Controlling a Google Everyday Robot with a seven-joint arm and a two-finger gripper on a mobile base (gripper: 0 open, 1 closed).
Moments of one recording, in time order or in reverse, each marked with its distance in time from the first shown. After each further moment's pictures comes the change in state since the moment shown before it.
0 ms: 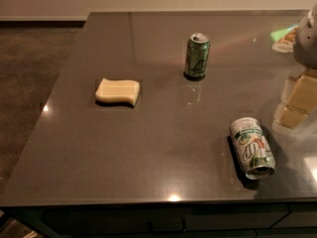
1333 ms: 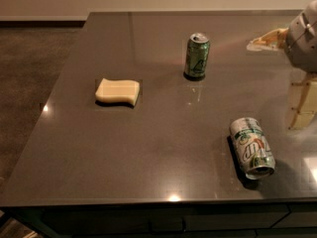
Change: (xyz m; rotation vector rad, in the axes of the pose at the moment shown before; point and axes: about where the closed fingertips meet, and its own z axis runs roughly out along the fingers) arm -0.013 0.002 0.008 -0.038 -0.098 -0.395
